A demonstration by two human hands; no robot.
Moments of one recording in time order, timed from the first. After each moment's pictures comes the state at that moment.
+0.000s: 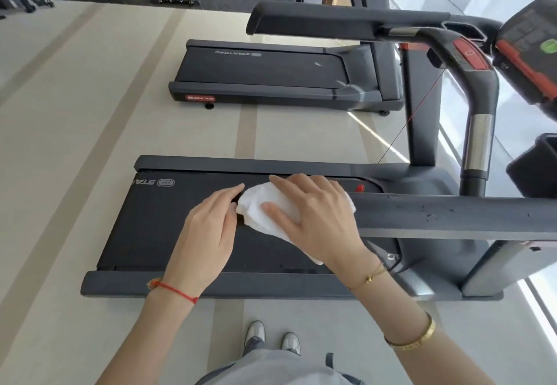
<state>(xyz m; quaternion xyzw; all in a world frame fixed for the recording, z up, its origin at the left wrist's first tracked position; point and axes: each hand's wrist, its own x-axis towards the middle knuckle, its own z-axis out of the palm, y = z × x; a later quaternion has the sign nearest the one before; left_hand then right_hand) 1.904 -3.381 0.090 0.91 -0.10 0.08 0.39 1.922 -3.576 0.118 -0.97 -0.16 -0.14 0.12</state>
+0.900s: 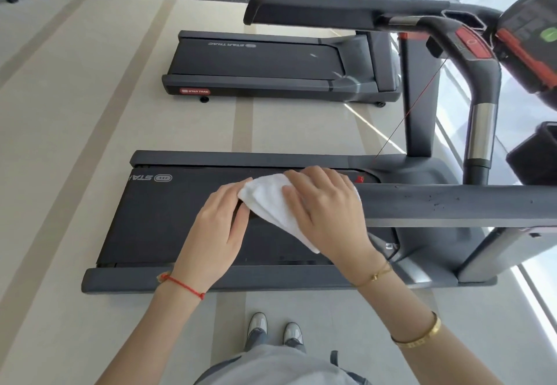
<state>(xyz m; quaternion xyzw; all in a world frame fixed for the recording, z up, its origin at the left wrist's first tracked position) 1.903 -3.374 0.084 0.90 -0.13 0.07 0.42 1.917 -3.567 0.109 -0.96 -0.12 -0.25 0.10</state>
